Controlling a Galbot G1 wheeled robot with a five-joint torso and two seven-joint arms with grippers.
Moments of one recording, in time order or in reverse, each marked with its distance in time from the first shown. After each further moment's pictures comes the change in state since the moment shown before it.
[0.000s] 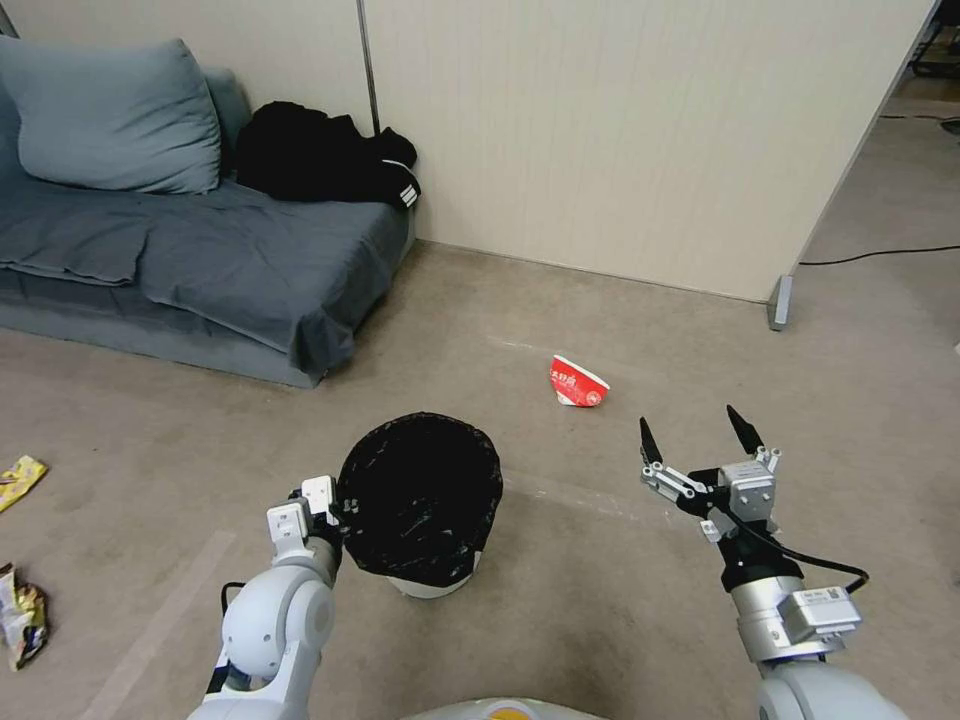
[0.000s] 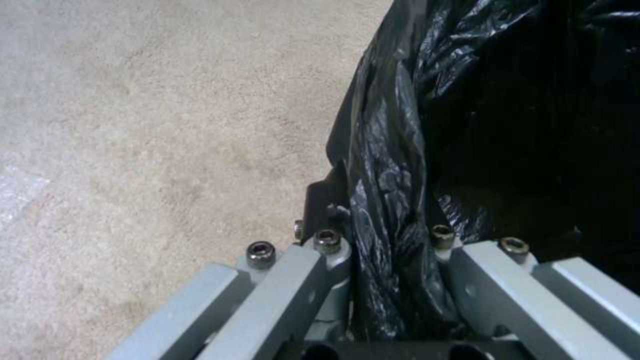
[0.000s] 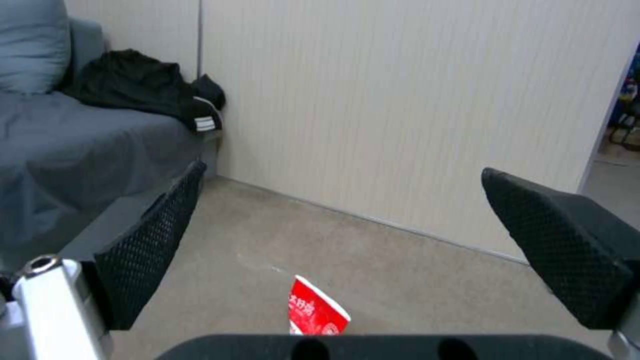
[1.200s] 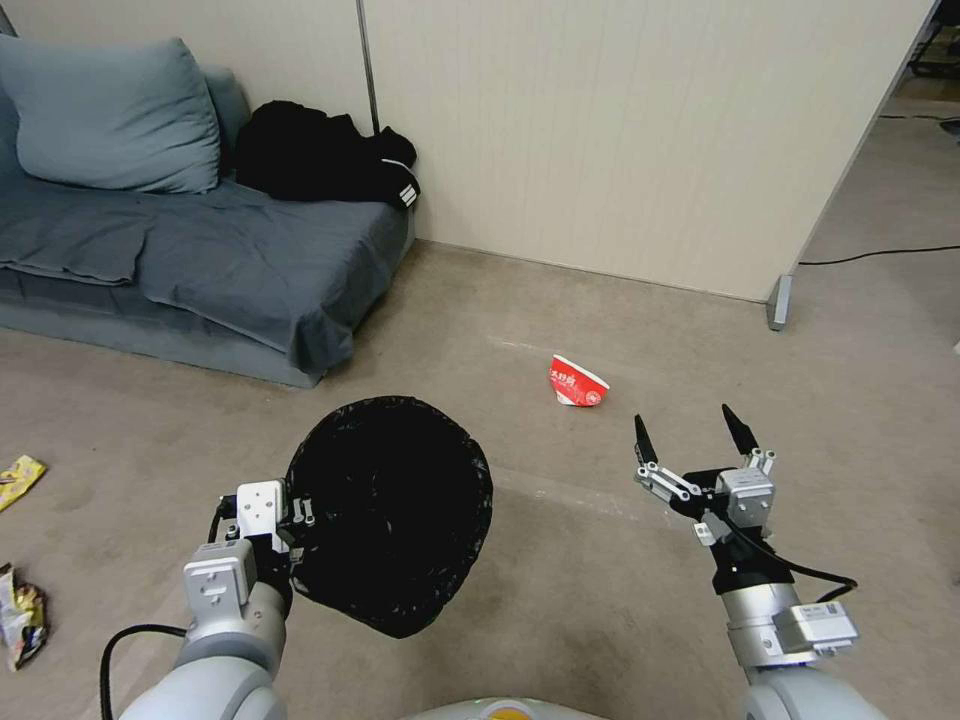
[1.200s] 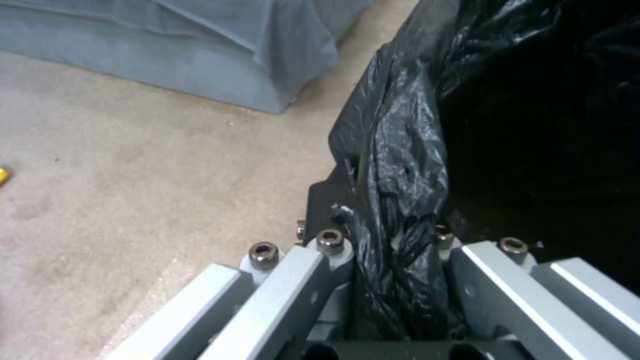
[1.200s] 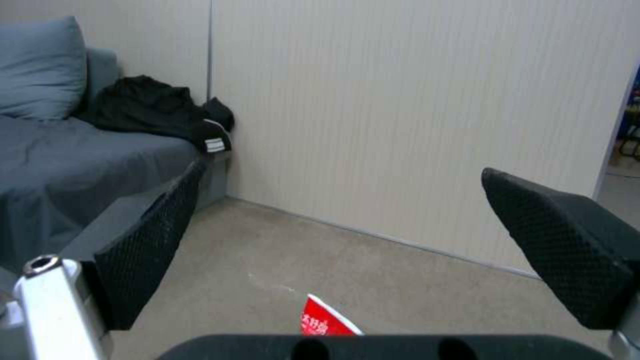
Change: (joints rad) left arm 0.324 -0.027 0.021 -0.497 0.283 -0.076 0.020; right arm -0.017 0.000 -0.028 -0.026 0.018 0.098 0.006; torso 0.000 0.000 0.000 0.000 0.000
